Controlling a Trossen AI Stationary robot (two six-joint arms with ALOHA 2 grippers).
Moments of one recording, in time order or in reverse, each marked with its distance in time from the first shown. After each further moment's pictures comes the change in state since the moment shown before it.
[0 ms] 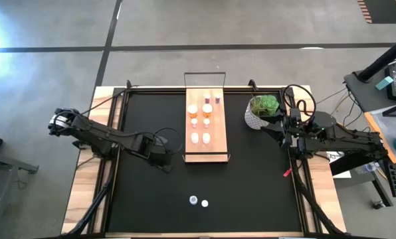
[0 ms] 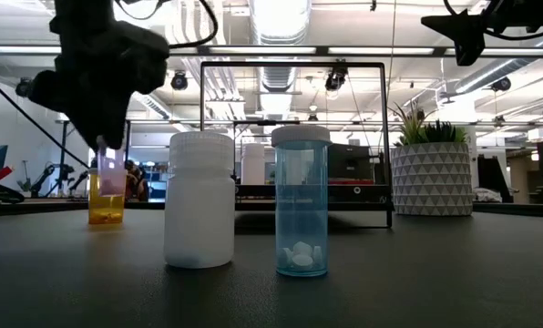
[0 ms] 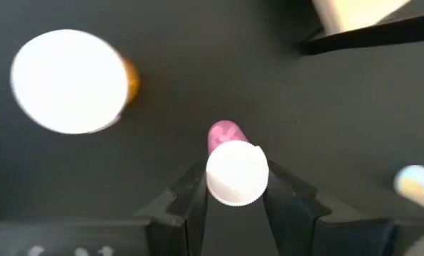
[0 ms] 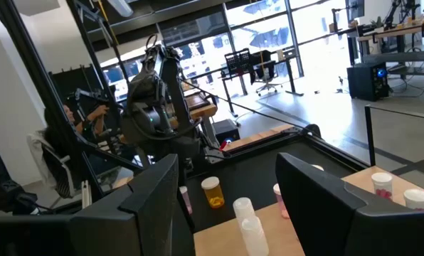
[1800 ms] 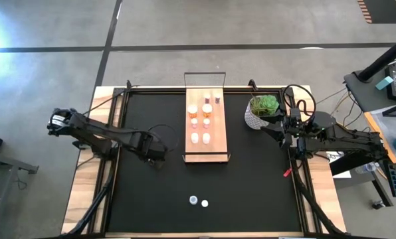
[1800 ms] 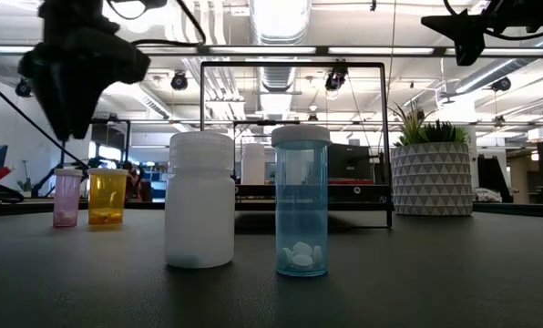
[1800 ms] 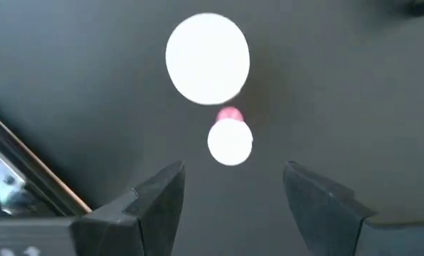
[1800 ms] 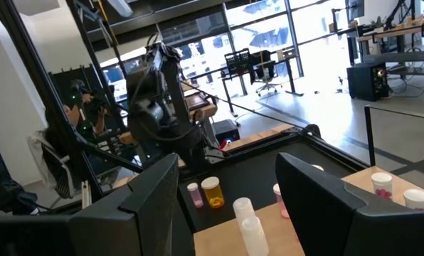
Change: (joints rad) left arm 0.023 -0.018 0.068 -0.328 -0.024 0.105; right arm 0.000 0.000 0.000 0.000 0.000 0.000
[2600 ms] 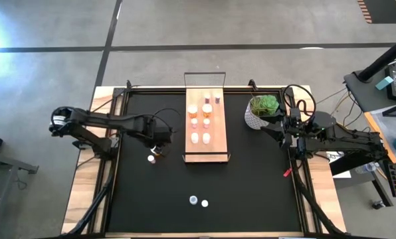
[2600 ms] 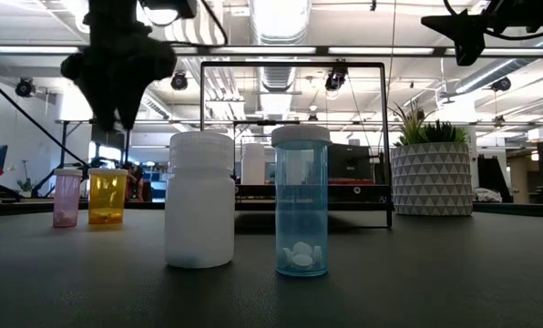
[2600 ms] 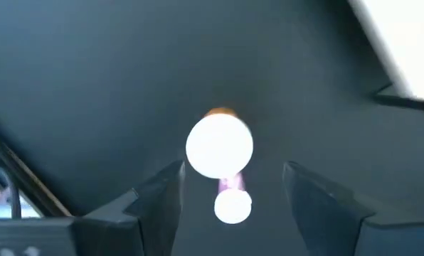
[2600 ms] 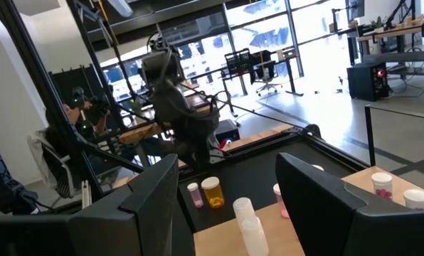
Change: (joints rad) left arm 0.190 0.018 0.100 -0.015 -0.043 0.145; right arm 0.000 0.000 0.000 0.000 0.000 0.000
